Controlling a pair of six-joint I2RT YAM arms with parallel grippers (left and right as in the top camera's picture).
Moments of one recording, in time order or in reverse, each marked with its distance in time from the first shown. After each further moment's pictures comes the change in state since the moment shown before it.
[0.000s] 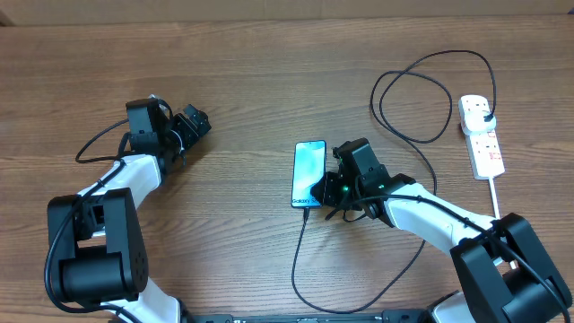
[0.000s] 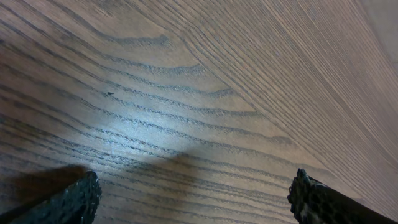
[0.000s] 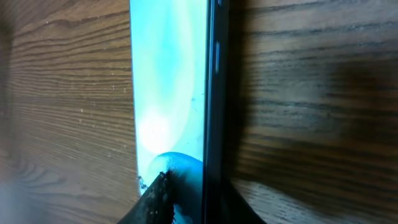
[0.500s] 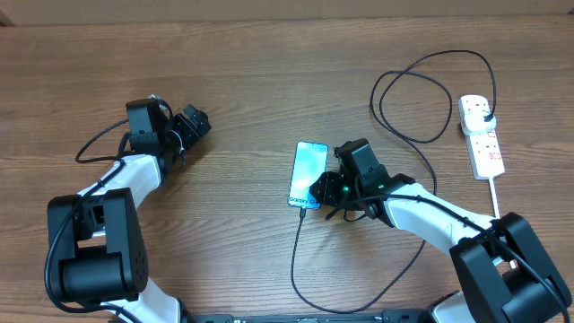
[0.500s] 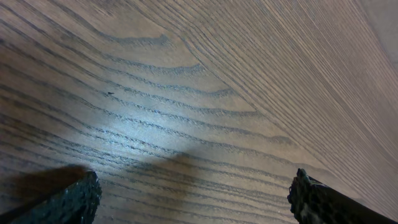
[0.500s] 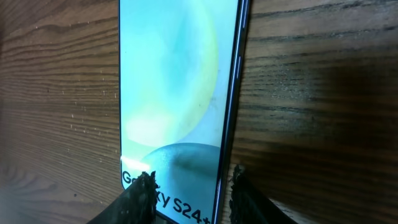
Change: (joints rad) left arm 0.000 0.000 0.000 -0.001 0.000 0.000; right arm 0.000 0.003 0.000 -0.002 0.021 -0.002
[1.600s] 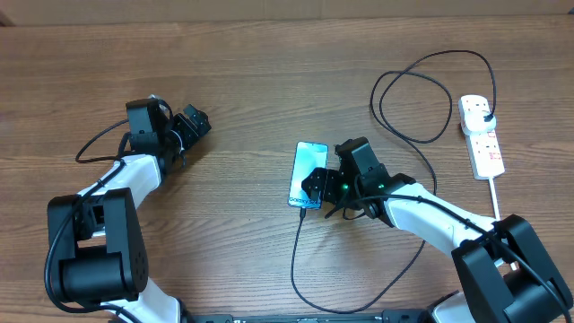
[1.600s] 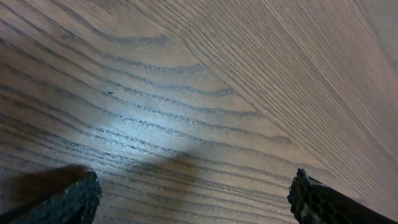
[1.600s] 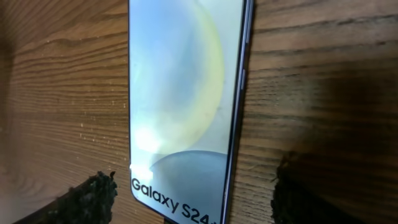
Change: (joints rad) left arm 0.000 0.000 0.000 -0.001 0.000 0.000; right arm 0.001 -0.008 0.008 0.000 0.027 0.027
